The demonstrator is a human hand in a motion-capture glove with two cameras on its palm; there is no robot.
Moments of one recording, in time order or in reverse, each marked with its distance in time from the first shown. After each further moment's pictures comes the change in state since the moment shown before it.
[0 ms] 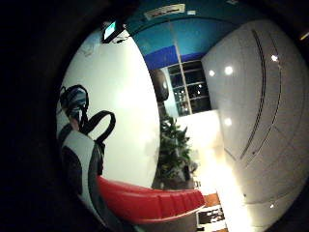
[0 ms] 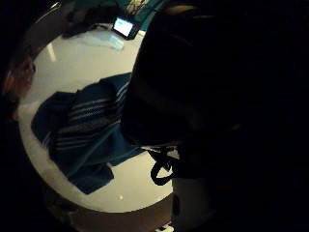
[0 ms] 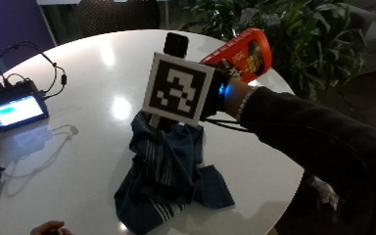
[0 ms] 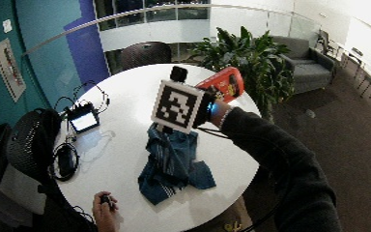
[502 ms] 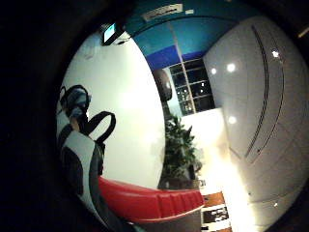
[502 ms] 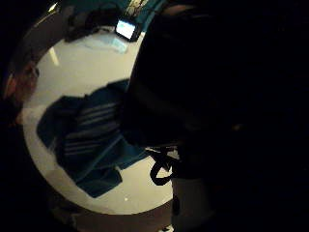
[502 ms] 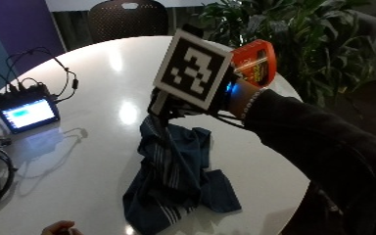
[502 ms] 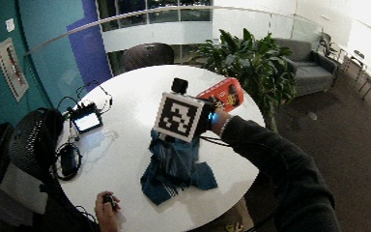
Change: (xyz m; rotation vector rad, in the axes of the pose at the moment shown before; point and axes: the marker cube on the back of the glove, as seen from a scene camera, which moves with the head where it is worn) arm 0.017 0.000 0.001 0.077 -0.083 0.145
